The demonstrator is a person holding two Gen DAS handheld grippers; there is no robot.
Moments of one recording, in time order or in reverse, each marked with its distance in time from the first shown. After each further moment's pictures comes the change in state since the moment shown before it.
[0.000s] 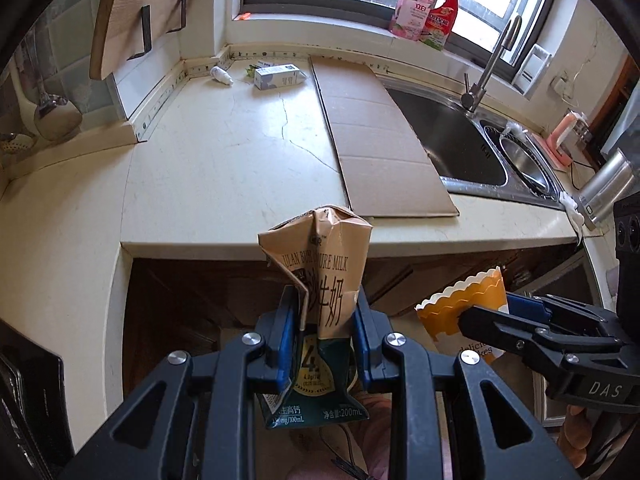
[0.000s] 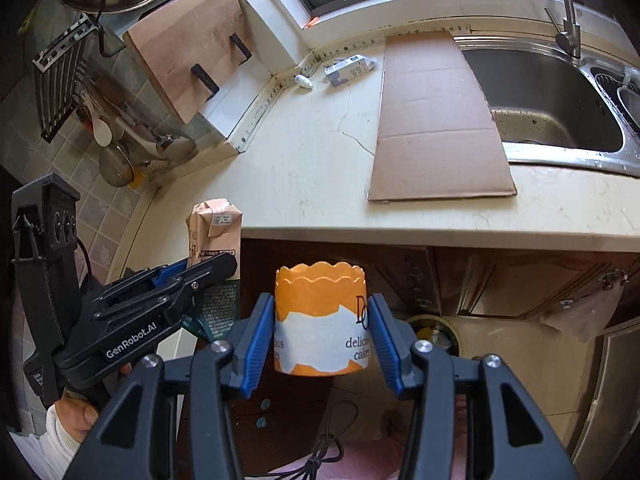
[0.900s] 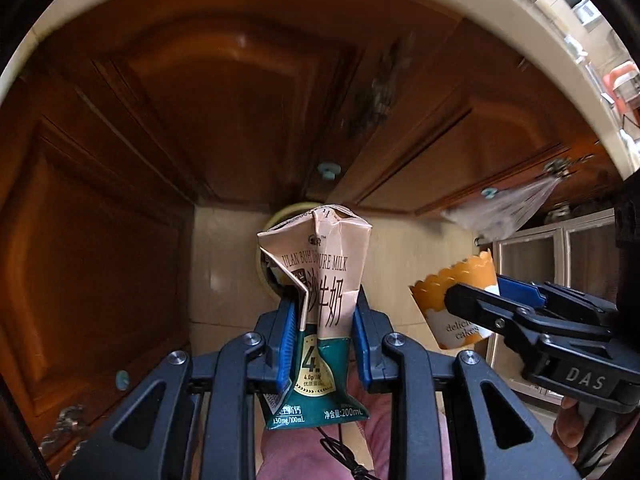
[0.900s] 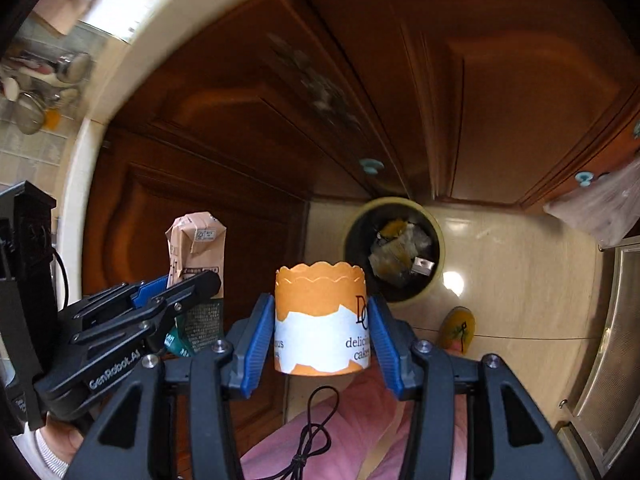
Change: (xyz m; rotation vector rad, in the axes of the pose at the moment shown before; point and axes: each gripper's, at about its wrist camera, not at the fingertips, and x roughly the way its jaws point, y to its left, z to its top) left arm 0.188 -0.013 -0.151 -0.129 0.370 0.023; right arm 0.146 -0.124 -0.117 0.124 0.330 -0.068
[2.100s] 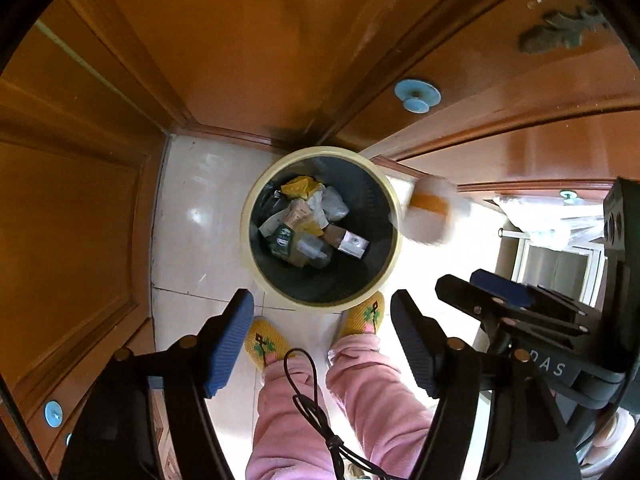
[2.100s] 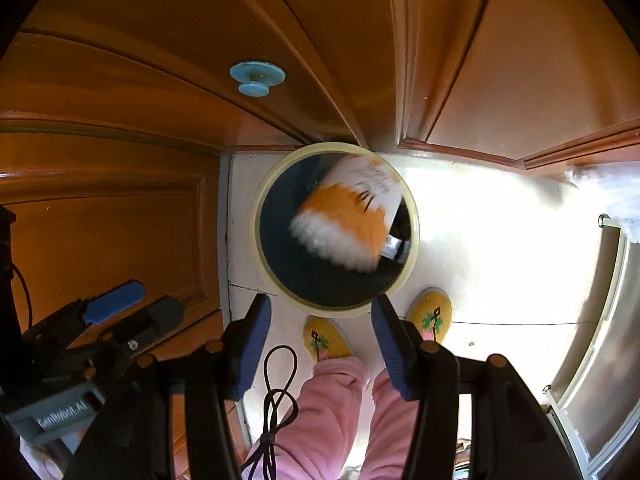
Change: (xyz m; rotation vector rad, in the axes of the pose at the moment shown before) left arm 0.195 0.056 0.023 -0.153 0.206 -0.047; right arm 0.184 -0.075 0.037 0.068 0.226 -0.158
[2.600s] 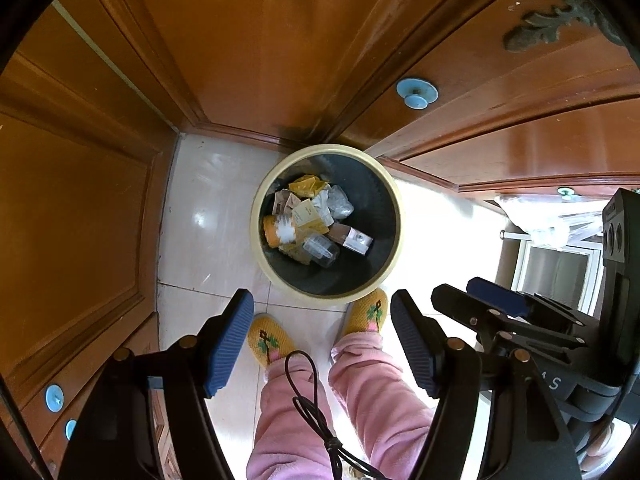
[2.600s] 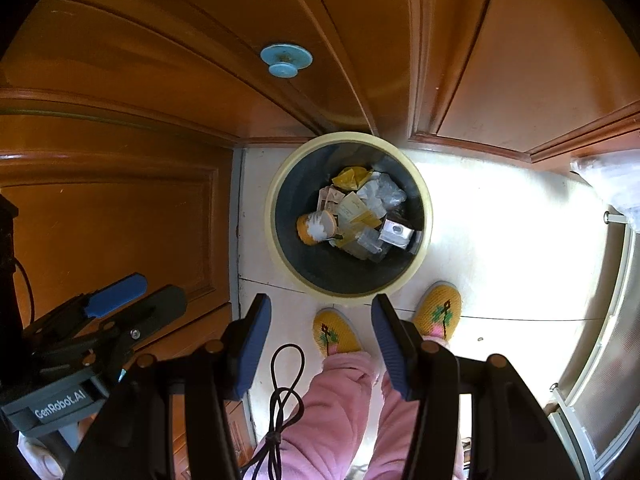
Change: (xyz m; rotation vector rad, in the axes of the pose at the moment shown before) left arm -0.015 0.004 -0.020 -0.005 -0.026 0.014; right arm 0.002 0.008 -0.019 -0.013 -0.012 0.027
